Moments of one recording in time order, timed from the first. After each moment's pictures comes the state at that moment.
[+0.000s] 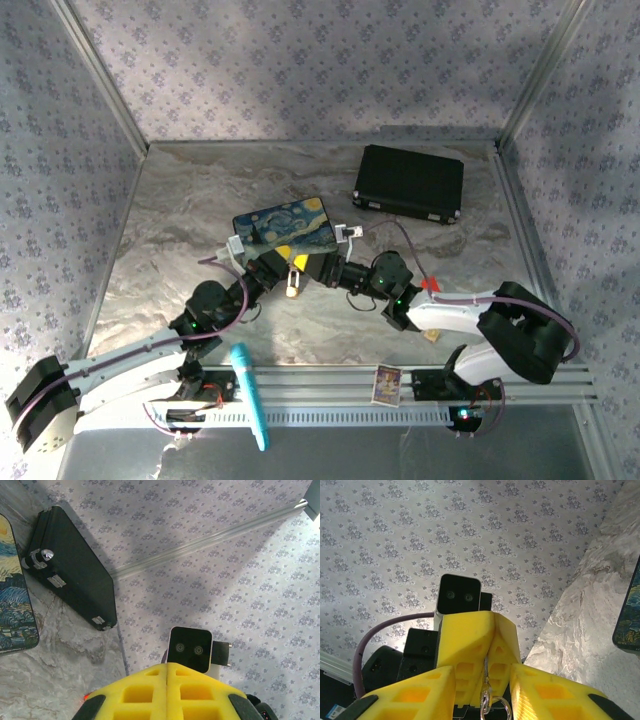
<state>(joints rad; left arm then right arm) -0.92 0.80 0.25 0.68 -0.18 -1.25 0.89 1.40 0.48 1.10 -0.38 1.16</state>
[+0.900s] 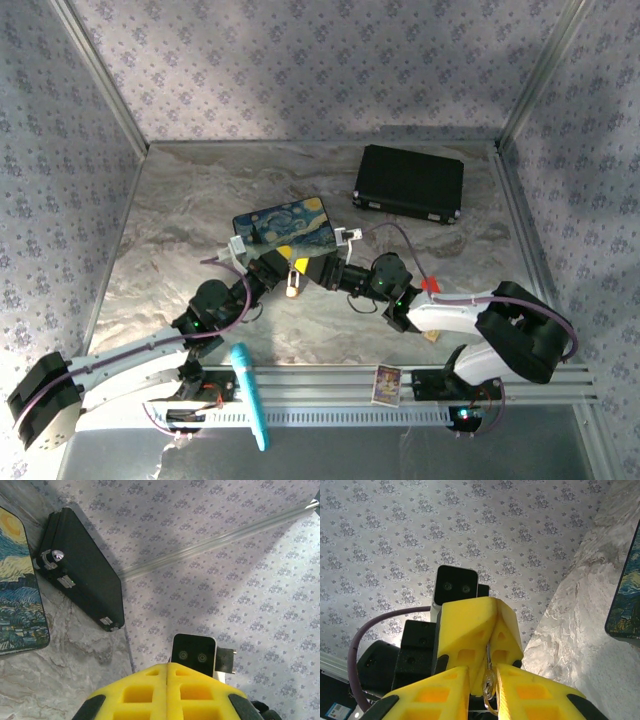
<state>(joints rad) -0.92 0.83 0.25 0.68 -0.20 -1.25 0.89 1.41 0.46 1.10 -0.38 1.16</state>
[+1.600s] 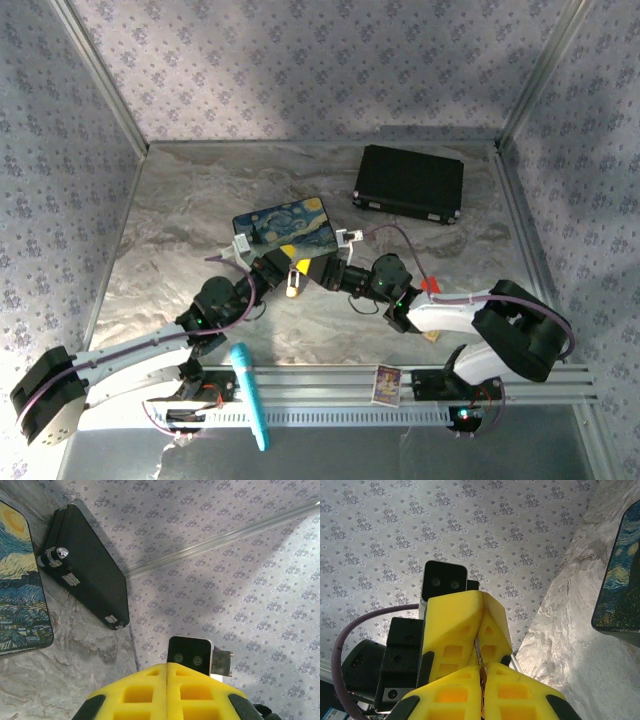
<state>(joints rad) -0.92 0.87 0.28 0.67 -0.20 -1.25 0.88 1.42 0.44 1.11 -0.38 1.17</state>
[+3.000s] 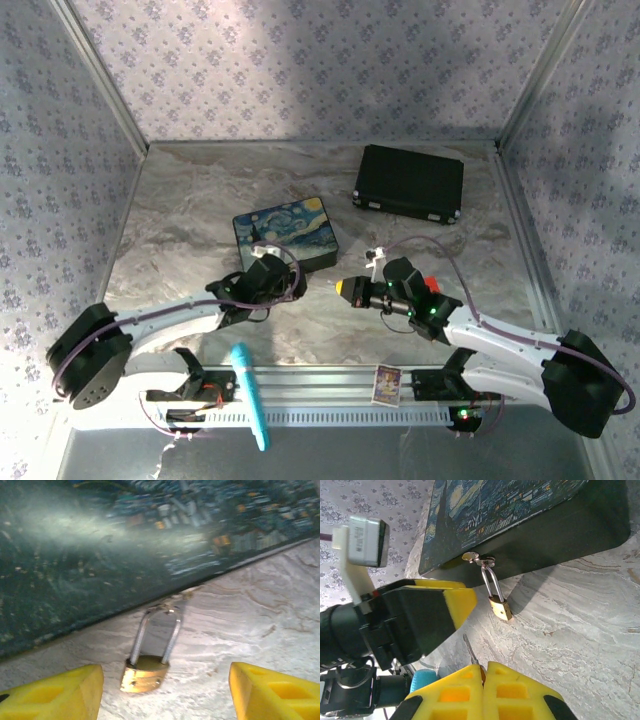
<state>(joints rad) -0.87 1.23 0.53 -0.09 -0.19 -0.80 0.82 1.01 0.39 0.17 -0.23 0.89</state>
